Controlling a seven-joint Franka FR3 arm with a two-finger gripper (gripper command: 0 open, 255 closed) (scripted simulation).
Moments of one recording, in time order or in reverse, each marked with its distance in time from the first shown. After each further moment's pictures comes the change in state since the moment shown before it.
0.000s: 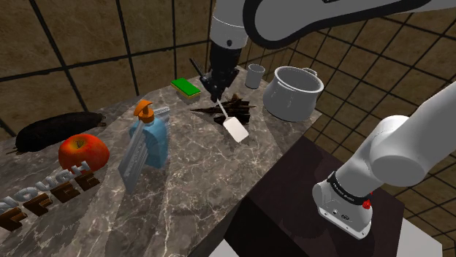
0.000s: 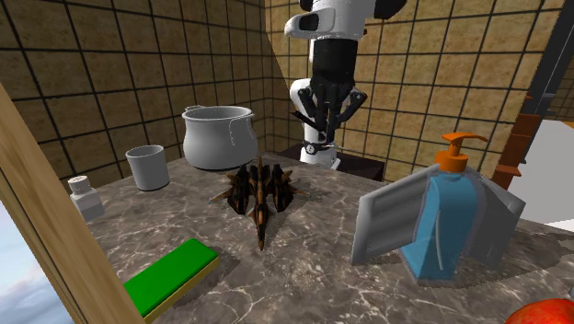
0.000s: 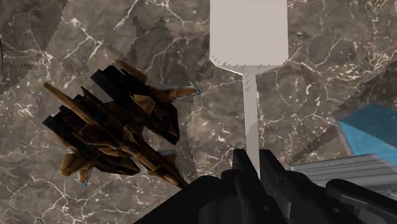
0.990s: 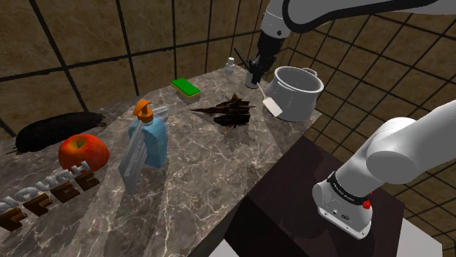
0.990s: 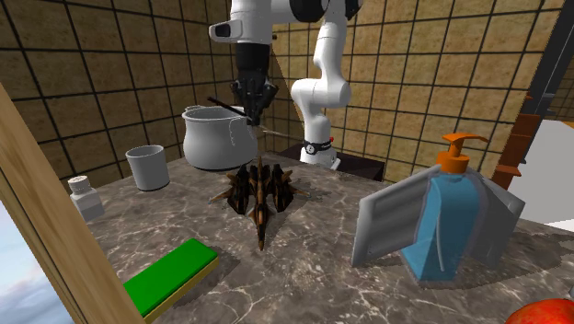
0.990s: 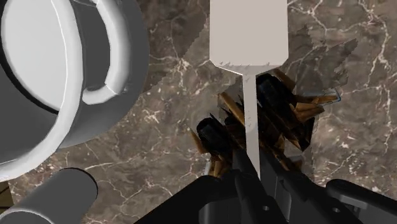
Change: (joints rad) arm -0.129 -0.201 -0.258 -0.208 0.014 0.006 -0.396
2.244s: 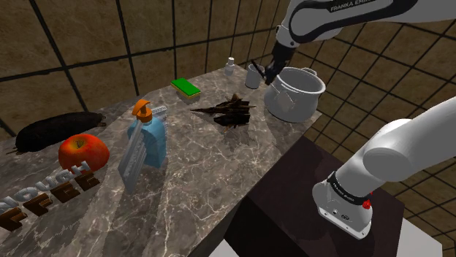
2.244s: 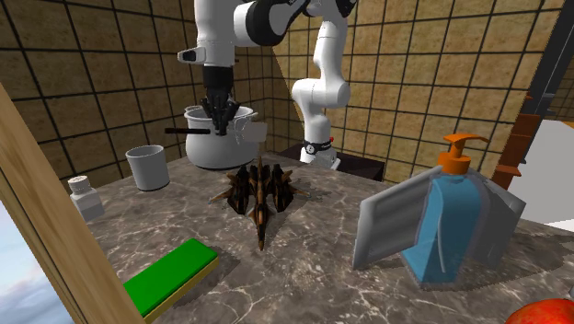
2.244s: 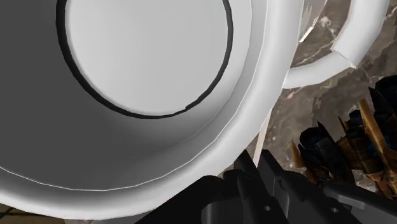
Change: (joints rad) arm -0.093 0.051 -0.160 -0.079 -0.040 0.143 -0.235
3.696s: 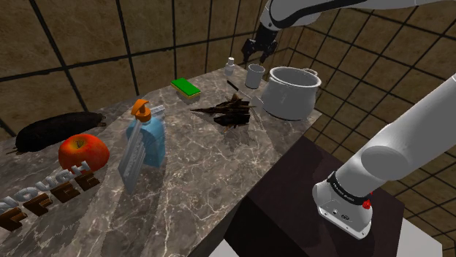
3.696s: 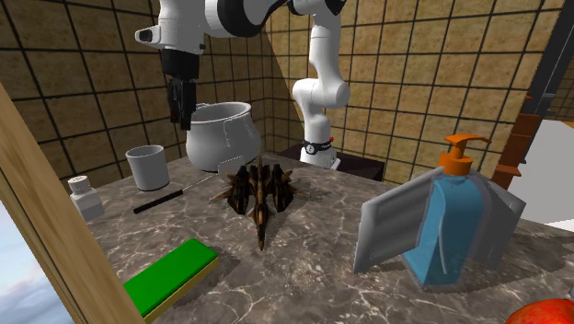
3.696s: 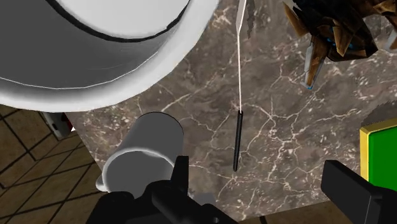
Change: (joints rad) arm -0.050 0.221 0.064 0.278 -0.017 0.069 0.352
